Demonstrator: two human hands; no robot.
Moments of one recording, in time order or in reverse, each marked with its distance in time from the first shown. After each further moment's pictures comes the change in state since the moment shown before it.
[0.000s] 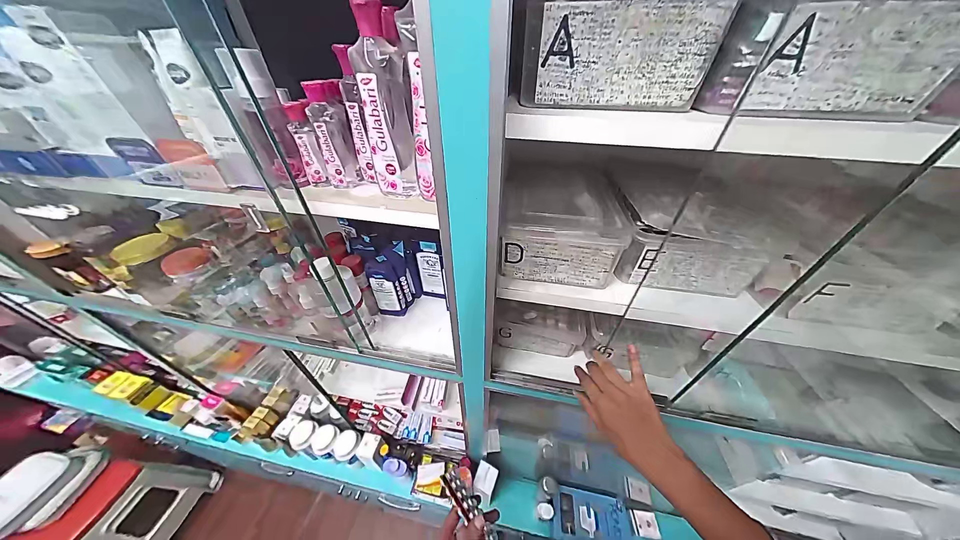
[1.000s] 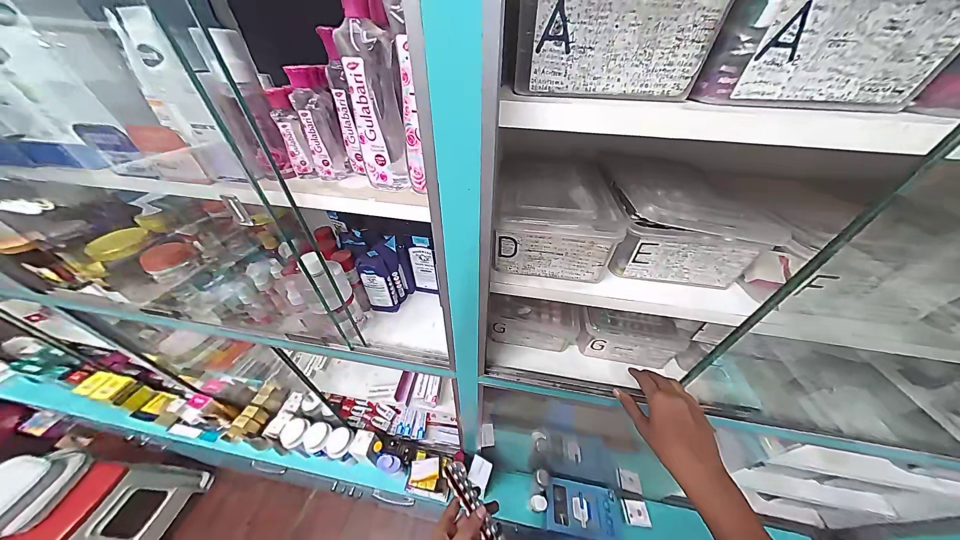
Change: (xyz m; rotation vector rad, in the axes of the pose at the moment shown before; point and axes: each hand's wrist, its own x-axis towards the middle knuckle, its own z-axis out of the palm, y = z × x) left_hand 0.002 0.005 0.009 0.085 0.019 -0.044; right_hand -0.038 0.031 -0.029 0.216 -0.282 0.605
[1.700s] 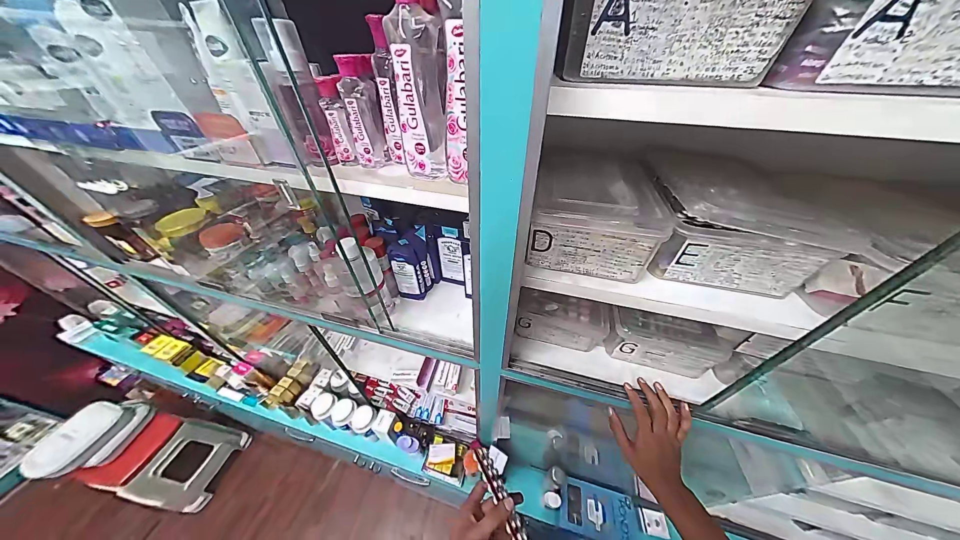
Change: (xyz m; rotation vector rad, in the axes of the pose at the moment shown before) left_hand 0.007 -0.004 0.002 0.008 -0.064 -0.031; right_hand -0.024 0.026 0.146 0.008 0.569 -0.277
